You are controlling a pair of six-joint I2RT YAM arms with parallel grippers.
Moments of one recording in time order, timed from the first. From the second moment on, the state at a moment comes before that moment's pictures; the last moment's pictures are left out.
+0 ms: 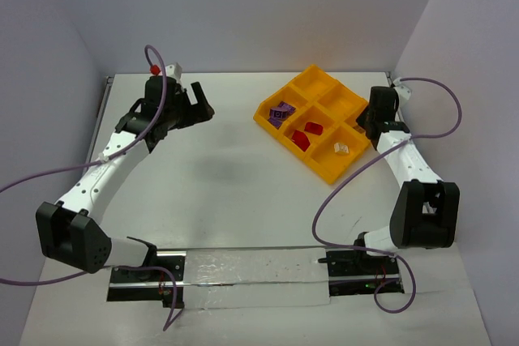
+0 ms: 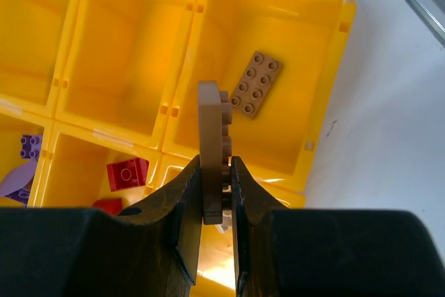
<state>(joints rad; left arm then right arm) -0.37 1.36 1.25 -0.48 -0.03 -0.52 -0.06 1.42 1.01 -0.21 0.27 0.53</state>
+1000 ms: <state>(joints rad) -0.36 1.42 1.32 -0.33 -0.23 -0.44 -0.11 1.55 1.21 -0.38 0.27 0.55</state>
